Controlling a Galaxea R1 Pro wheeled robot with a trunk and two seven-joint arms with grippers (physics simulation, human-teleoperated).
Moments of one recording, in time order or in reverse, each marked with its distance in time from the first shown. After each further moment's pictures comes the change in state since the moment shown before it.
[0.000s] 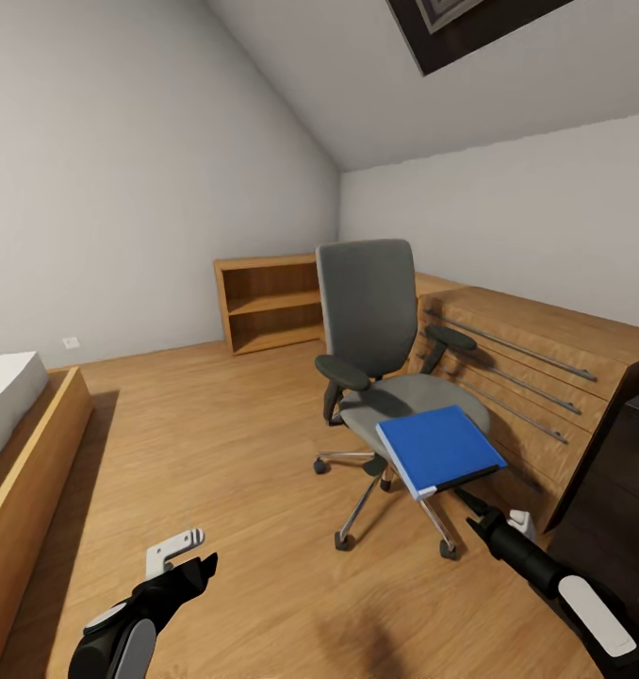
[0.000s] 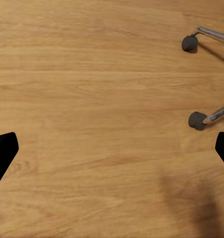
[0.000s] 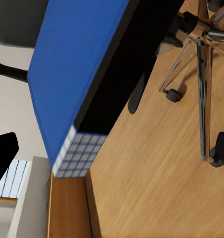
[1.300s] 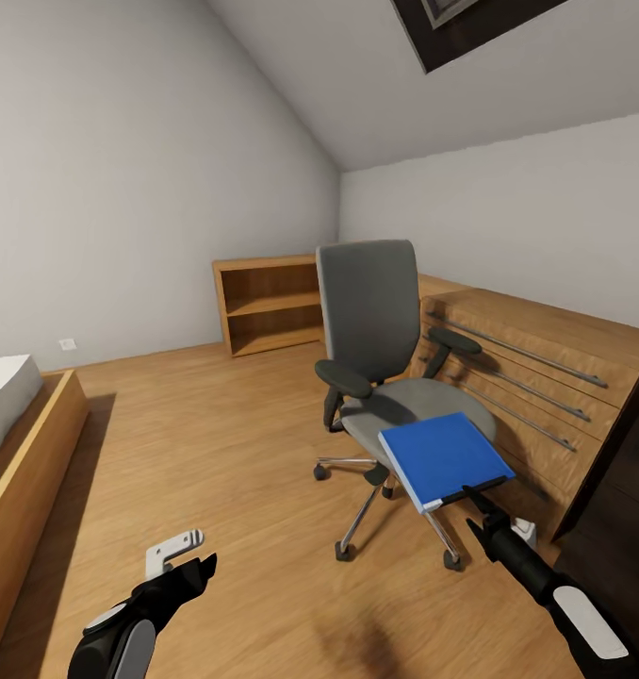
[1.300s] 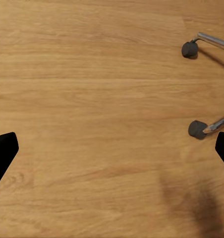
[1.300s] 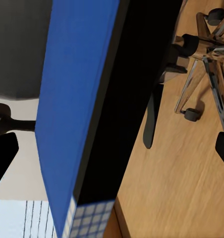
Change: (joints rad) left arm 0.000 0.002 0.002 0.006 -0.001 -0.005 -0.003; right arm -0.001 0.075 -0.122 0.063 -0.092 -0.012 0.000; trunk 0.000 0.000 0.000
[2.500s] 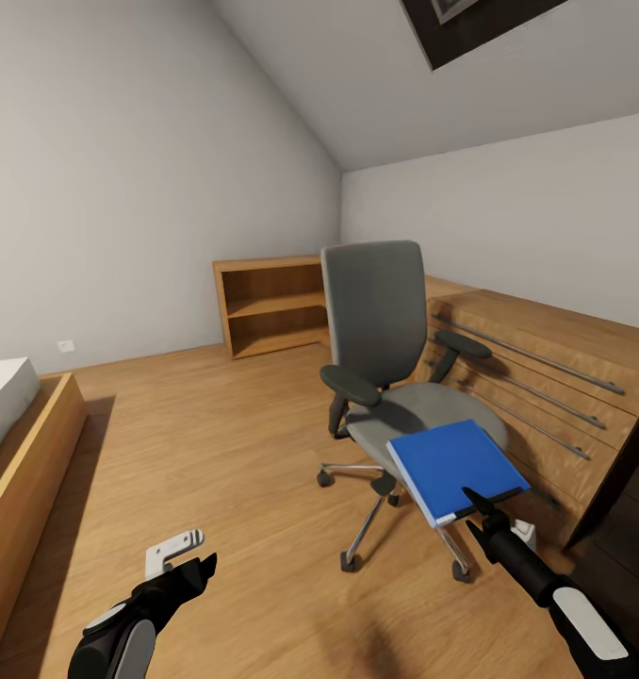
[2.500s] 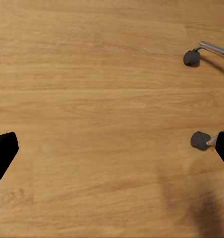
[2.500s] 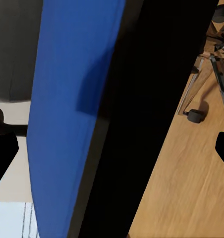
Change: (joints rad) left arm 0.000 0.000 0.000 -0.001 0.000 -0.002 0.000; right arm 0.000 0.000 0.003 0.007 0.000 0.000 -0.002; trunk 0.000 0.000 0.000
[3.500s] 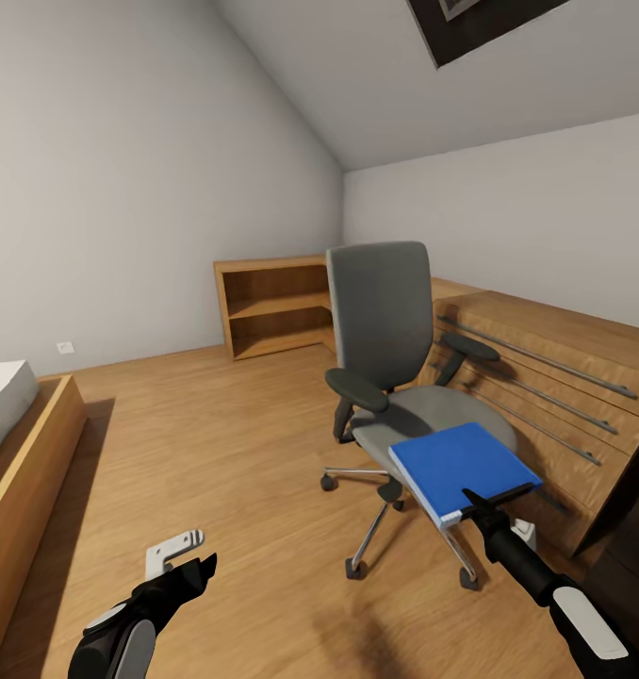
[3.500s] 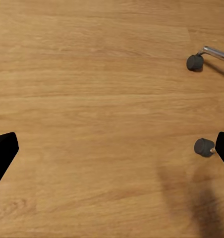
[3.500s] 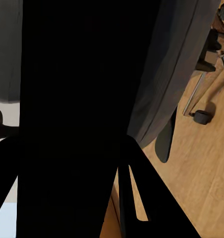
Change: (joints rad) left arm 0.000 0.000 0.000 0.002 0.000 0.001 0.000; right arm 0.000 0.000 -0.001 -0.003 -0.001 0.001 0.004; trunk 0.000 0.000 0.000
